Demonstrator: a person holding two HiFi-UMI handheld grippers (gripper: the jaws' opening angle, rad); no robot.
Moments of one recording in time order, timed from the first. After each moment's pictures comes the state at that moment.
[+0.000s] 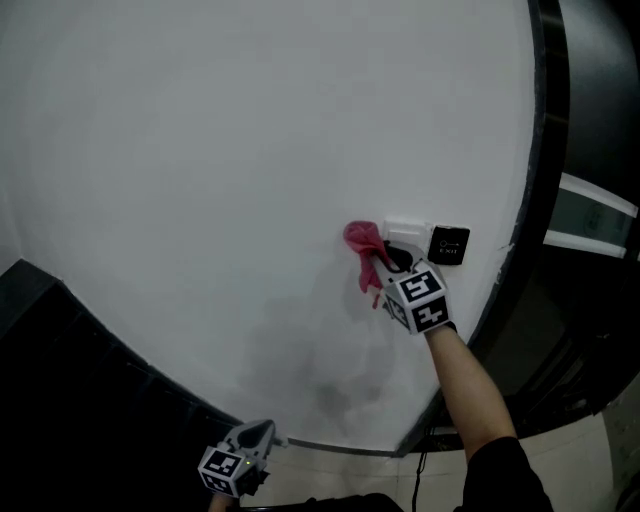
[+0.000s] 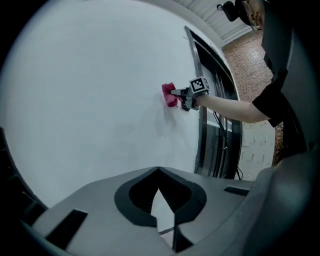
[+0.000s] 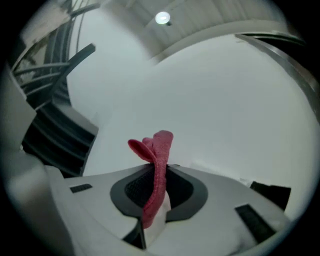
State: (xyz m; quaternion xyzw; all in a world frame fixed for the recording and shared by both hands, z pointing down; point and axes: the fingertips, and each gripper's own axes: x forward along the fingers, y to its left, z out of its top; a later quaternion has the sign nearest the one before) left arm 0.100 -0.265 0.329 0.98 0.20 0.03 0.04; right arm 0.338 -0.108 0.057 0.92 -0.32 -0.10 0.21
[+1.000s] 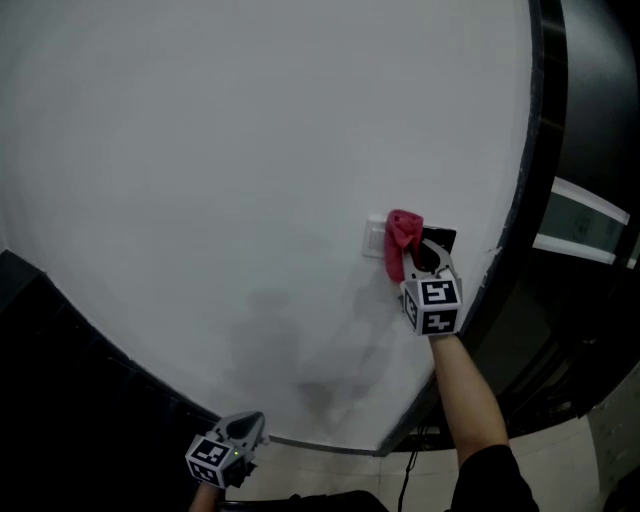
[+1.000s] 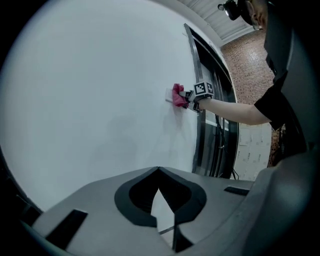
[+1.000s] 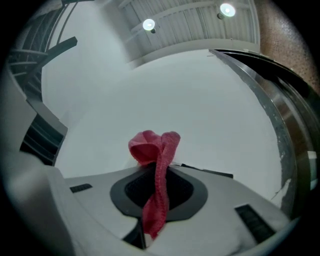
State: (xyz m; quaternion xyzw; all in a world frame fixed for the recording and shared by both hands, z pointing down) left arm 0.124 -0.254 0.328 0.97 0.23 0.04 0.03; right arm 0.358 -0.012 0.037 0.96 -0.17 -0.16 0.16
